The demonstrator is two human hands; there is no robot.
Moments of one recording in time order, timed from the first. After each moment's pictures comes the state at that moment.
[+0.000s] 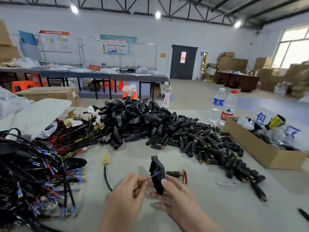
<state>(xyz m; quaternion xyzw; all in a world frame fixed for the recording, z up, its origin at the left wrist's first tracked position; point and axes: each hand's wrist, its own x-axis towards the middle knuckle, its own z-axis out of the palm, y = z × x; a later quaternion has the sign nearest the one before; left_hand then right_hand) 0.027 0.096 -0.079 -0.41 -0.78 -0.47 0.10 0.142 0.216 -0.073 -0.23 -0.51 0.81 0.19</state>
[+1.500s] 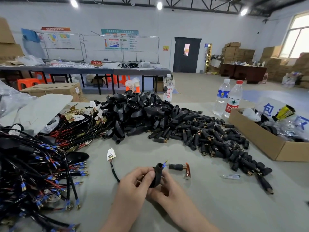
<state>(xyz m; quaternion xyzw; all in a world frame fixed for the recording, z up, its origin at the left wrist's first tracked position) 0.032 0.106 -0.076 -0.35 -0.64 -0.66 -0.17 0.133 0.208 -0.087 -0.12 -0.71 0.66 0.20</state>
